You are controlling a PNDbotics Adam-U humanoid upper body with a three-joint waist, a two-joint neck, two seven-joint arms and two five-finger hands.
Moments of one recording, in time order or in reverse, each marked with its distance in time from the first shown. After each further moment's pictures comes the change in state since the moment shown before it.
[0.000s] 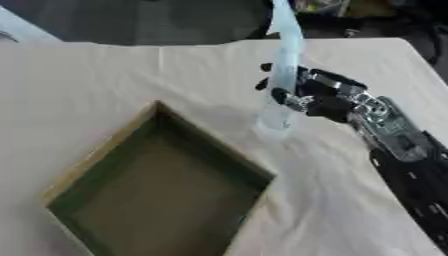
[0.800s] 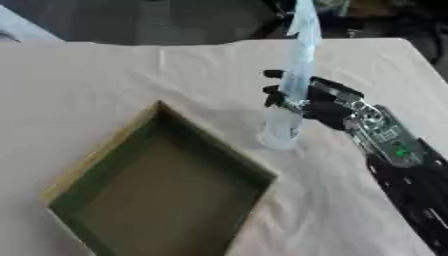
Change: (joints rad) left arm 0.000 0.000 0.000 0.000 0.000 0.002 -0.005; right arm 0.006 0.016 0.012 0.018 -0.008 0.037 -0.088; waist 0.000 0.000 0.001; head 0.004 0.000
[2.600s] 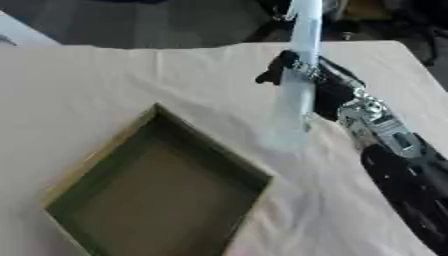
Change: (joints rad) left arm 0.006 0.000 -0.006 0.000 0.001 0.003 -0.007; right arm -0.022 -0.004 -0.024 -0.141 -0.431 0.015 -0.111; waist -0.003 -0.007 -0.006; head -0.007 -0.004
